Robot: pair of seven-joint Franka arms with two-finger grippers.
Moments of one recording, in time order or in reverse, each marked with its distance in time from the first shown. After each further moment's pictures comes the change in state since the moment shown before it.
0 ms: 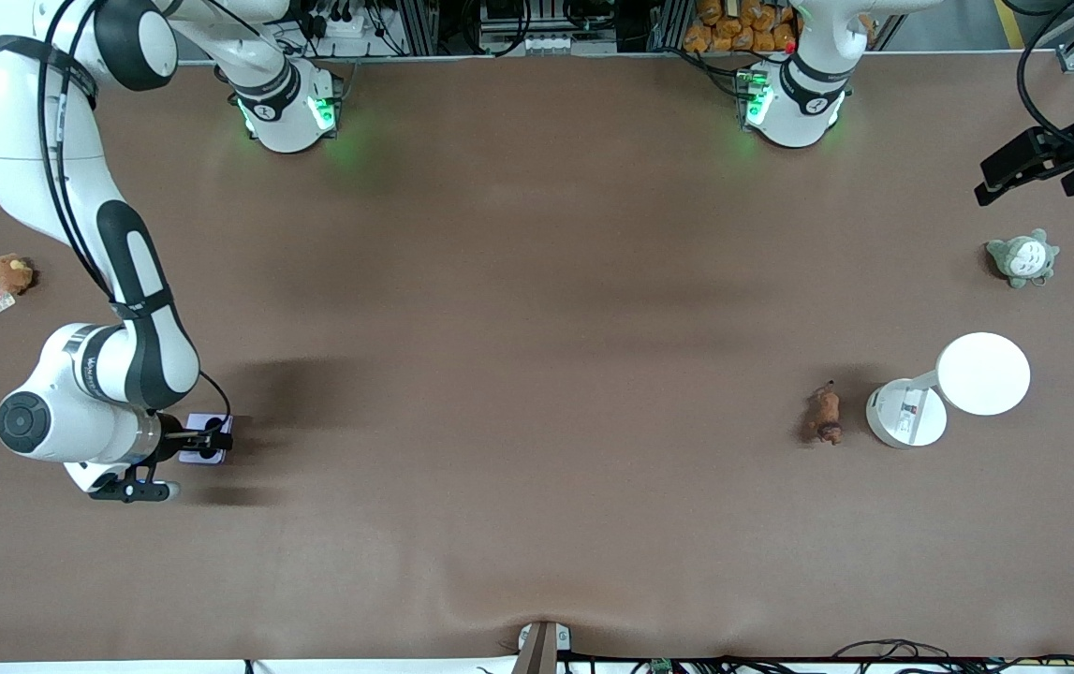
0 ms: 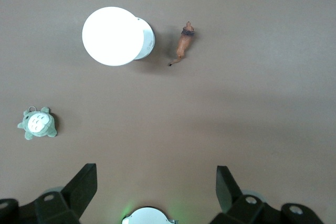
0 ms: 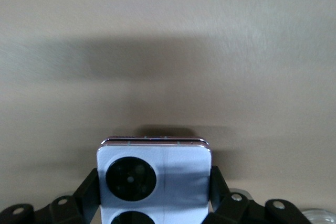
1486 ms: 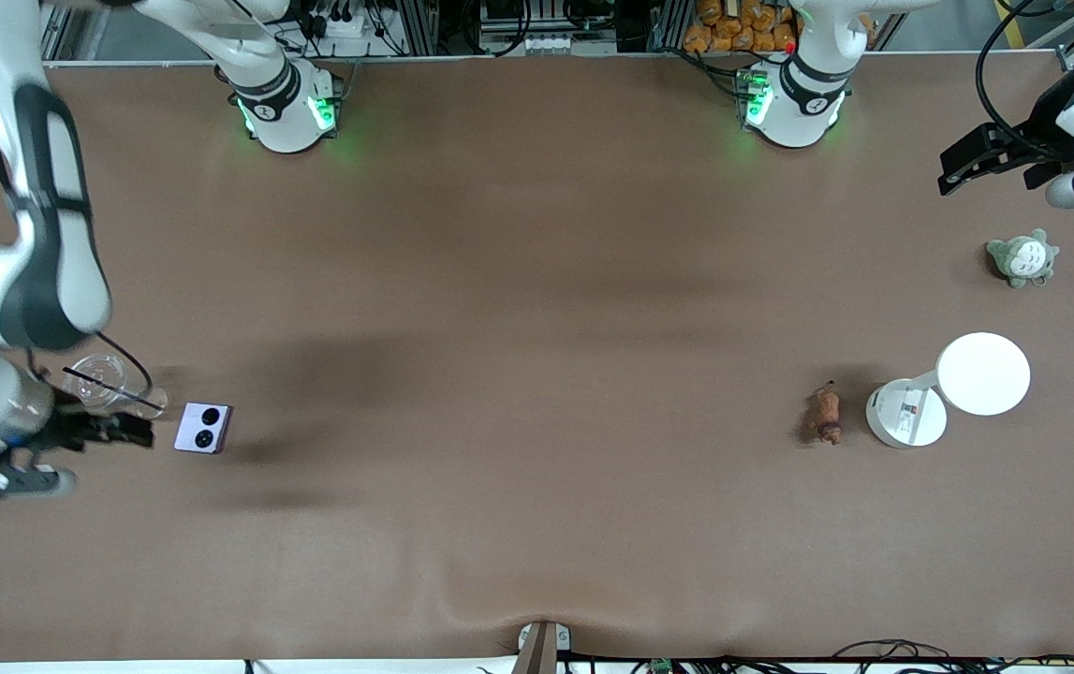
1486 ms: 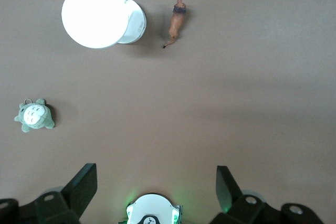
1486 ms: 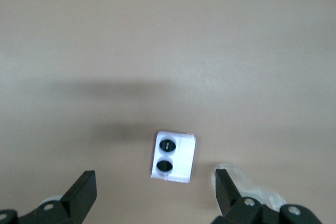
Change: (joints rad) left arm 0.033 -0.029 -0.086 -0.065 0.000 -0.021 0.010; right arm 0.032 -0.369 0.014 0.100 -0.102 -0.304 -0.011
